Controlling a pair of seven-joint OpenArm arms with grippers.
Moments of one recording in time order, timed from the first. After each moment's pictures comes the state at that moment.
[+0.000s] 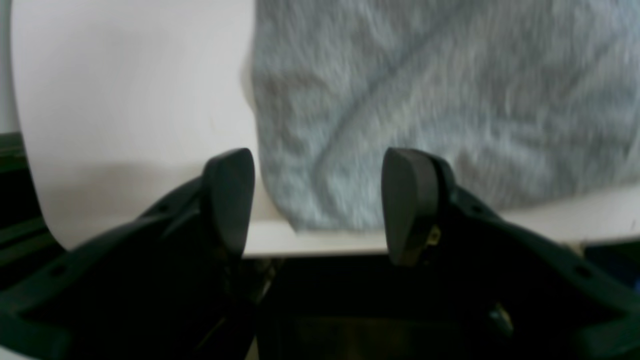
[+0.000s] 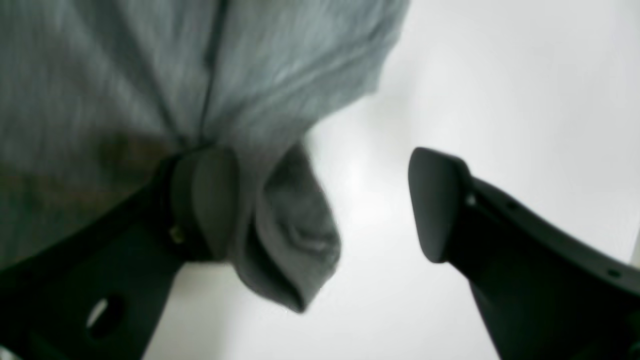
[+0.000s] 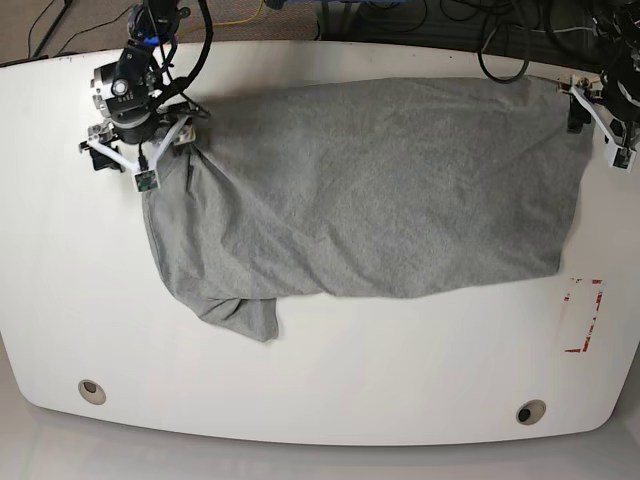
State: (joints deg) left arm 21.8 -16.7 -45.5 113.4 -28.3 -41.9 70.6; right arm -14.3 -3.4 28.6 112.7 -14.0 36.5 -53.2
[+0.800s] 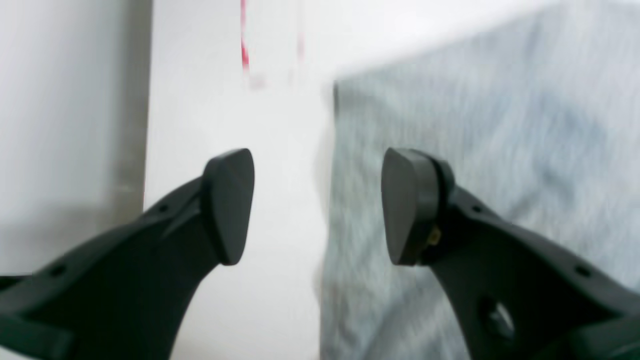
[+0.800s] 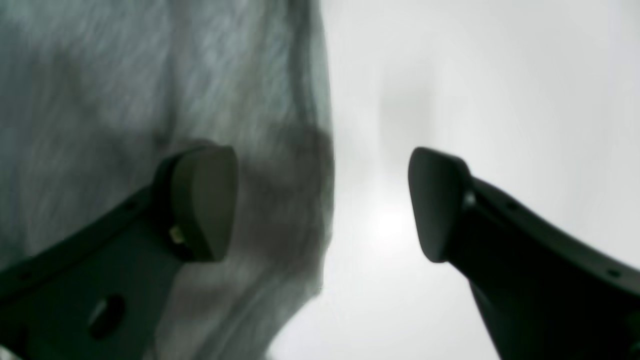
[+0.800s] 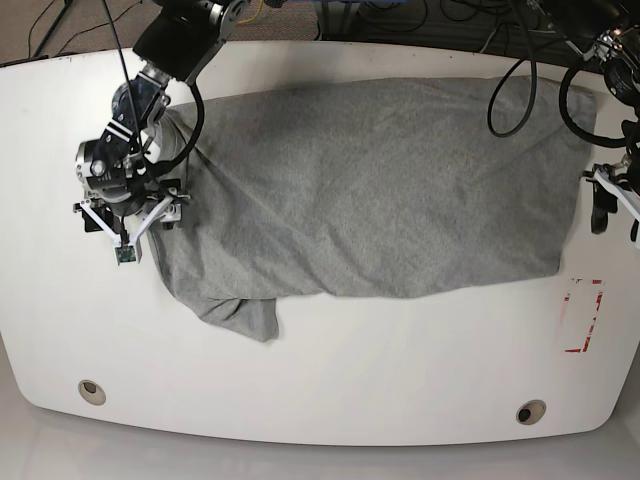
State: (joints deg) left arm -0.8 -18.8 -45.2 111.6 -27.6 -41.9 70.6; right arm 8.6 -1.6 34.1 91.7 -13.2 36.6 -52.8
